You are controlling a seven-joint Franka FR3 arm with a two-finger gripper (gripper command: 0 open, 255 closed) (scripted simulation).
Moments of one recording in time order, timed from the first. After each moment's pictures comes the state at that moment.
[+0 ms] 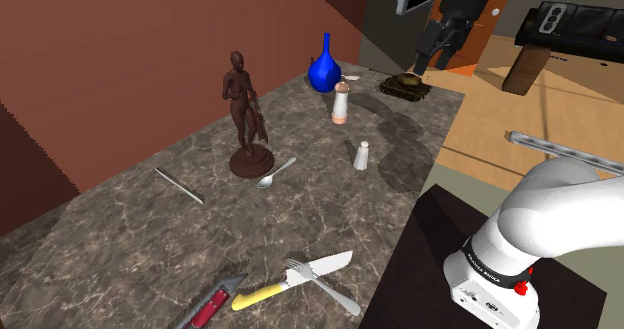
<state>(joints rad) -0.02 -0.83 -0.05 -2.28 0.07 1.56 -0.04</state>
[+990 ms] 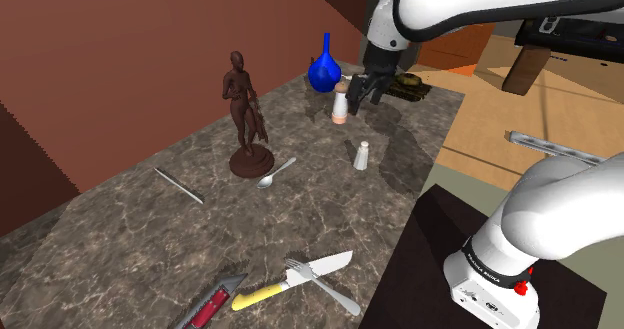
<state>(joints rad) 0.05 -0.57 0.10 -2.40 0.12 1.96 0.04</state>
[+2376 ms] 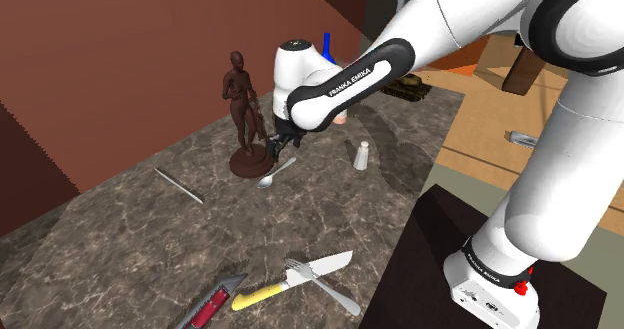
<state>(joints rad) 0.12 0.17 0.28 -2.13 -0.12 2.43 0.29</state>
